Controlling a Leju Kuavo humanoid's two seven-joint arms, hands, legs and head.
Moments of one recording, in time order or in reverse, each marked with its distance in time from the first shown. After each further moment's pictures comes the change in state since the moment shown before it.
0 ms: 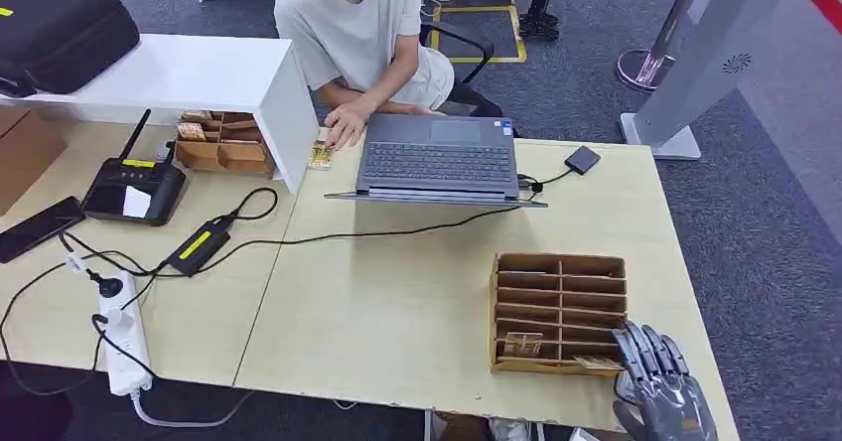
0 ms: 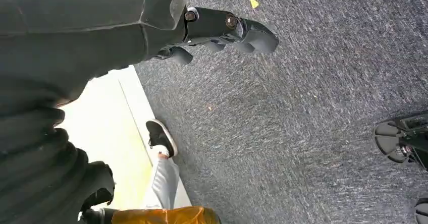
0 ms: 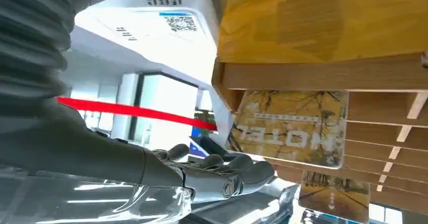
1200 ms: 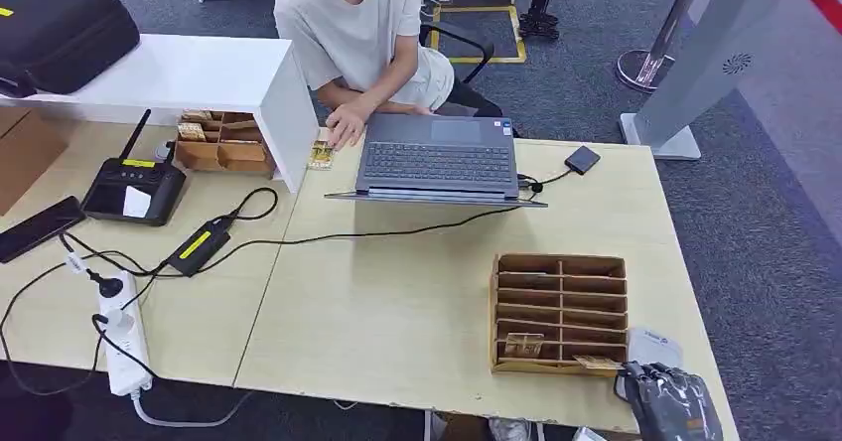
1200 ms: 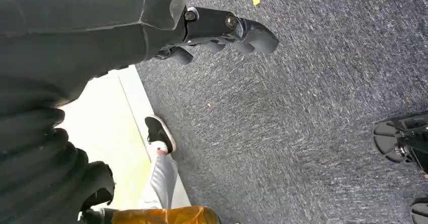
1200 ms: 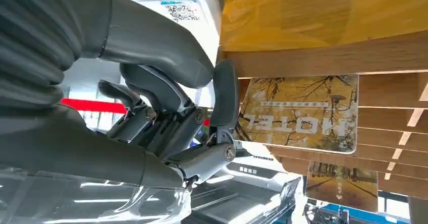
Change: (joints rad) left arm 0.000 0.000 0.023 0.000 -0.001 0.000 0.000; right arm 0.001 0.030 -0.047 0.013 -0.019 -0.014 -0.047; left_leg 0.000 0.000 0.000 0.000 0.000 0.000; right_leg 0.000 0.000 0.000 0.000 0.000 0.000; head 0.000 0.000
